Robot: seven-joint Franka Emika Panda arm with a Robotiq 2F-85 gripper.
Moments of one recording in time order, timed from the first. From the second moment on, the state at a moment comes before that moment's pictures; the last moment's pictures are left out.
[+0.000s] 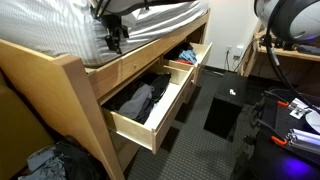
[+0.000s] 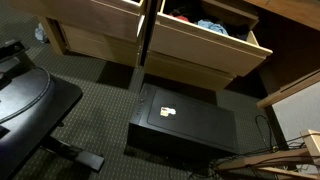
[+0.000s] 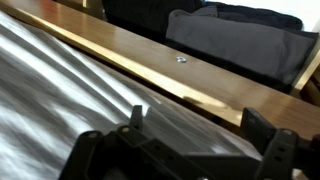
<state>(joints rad) 0.53 1.24 -0.17 -0.37 -0.34 1.68 0.01</state>
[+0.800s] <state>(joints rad) 0.66 1.29 -0.21 -0.36 -0.37 1.65 0.16</state>
